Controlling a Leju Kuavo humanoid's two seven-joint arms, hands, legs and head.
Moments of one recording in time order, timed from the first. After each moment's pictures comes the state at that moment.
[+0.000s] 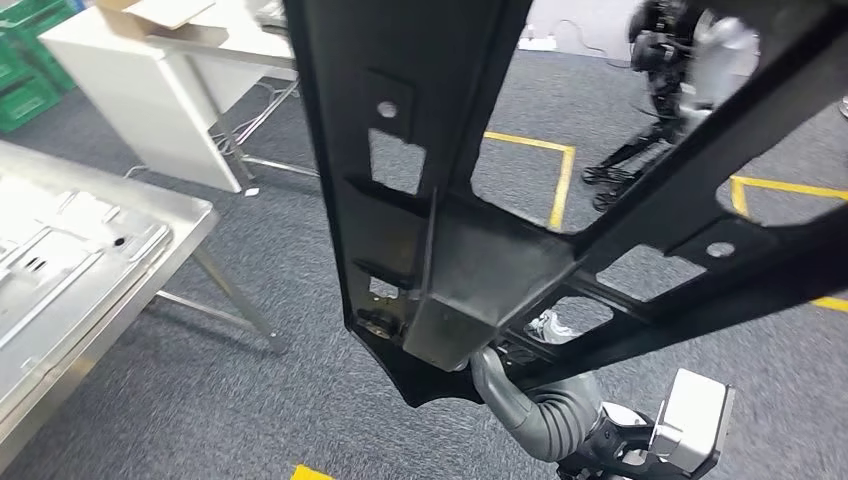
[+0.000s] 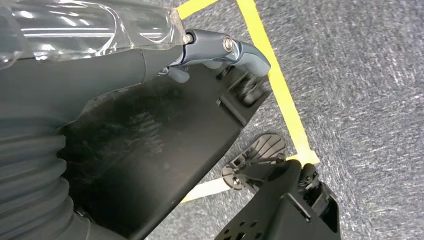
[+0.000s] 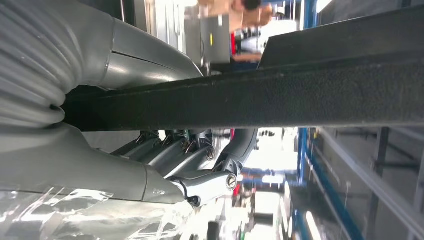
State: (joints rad) left arm -0.11 -0.07 -1.15 -0.25 0.46 0.36 0.01; right arm -0.38 -0.34 0.76 -1.91 -0.29 -0.20 -0.17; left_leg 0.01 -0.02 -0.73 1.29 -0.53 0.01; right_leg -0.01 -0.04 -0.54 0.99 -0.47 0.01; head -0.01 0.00
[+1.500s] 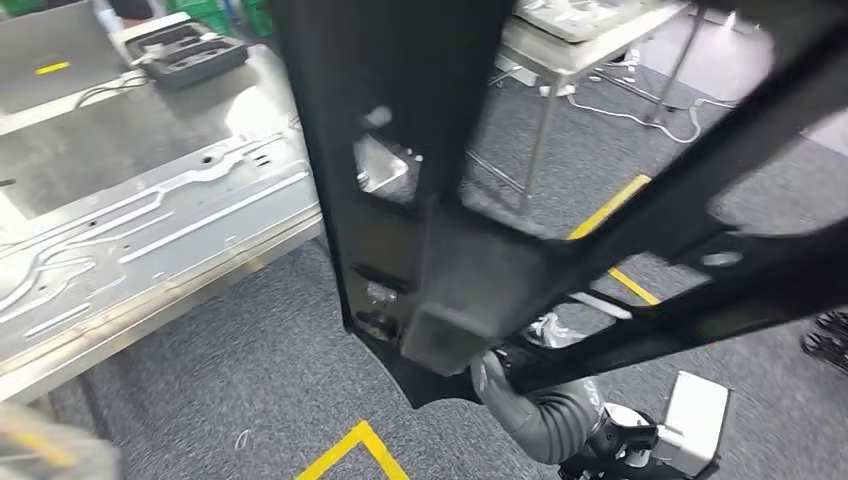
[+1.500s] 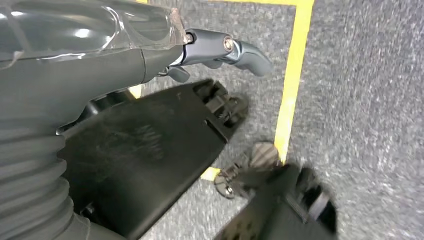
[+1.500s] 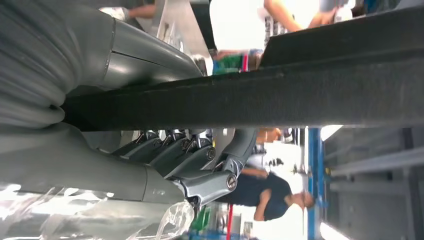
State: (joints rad) left arm -0.11 -0.08 -1.15 -0.25 0.47 0.37 0.00; right arm -0.38 -0.35 0.76 -1.91 -0.29 -0.20 -0.16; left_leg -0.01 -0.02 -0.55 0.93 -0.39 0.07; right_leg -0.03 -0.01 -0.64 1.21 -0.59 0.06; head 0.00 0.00
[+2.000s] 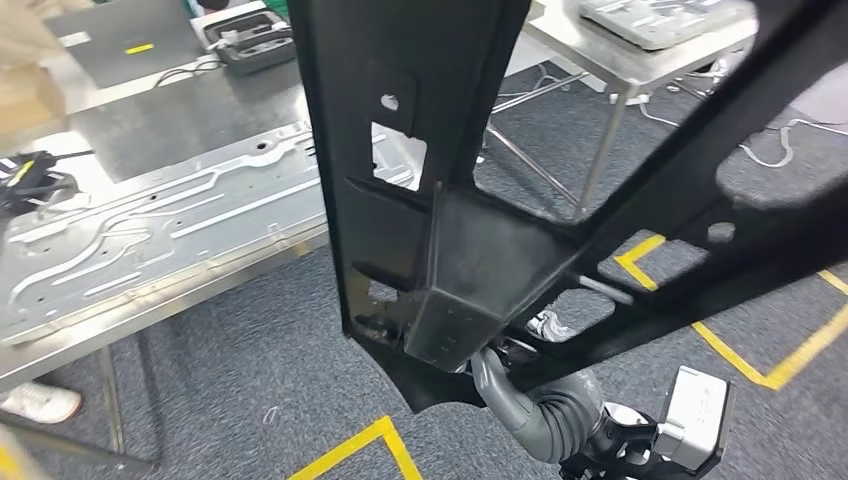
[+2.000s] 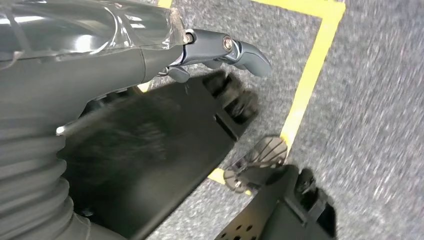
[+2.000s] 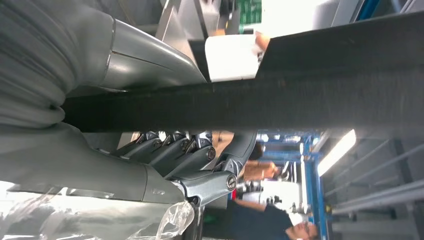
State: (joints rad) left arm -0.11 -0.07 -1.15 -0.25 0.47 0.39 0.01; right arm -0.39 -0.35 0.77 -1.92 -0.31 -0.20 -0.17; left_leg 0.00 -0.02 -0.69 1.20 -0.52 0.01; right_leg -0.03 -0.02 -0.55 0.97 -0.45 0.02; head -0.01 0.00
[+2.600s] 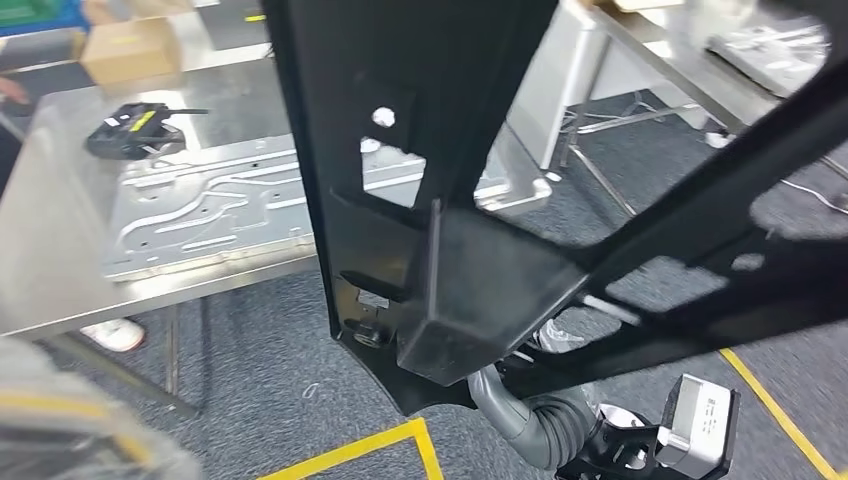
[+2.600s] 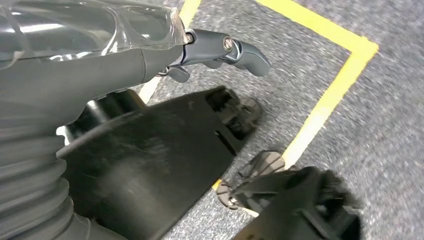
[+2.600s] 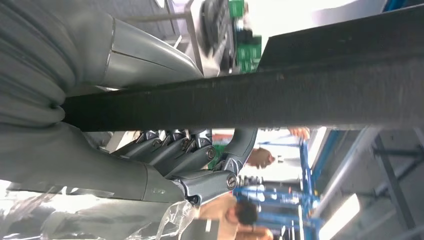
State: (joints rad) left arm -0.12 -0.07 -1.15 -0.25 0.48 0.41 0.03; right arm -0.39 -0.34 0.77 -1.91 -0.33 -0.19 -0.19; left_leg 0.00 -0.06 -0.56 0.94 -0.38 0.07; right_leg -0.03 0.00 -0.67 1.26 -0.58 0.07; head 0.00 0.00
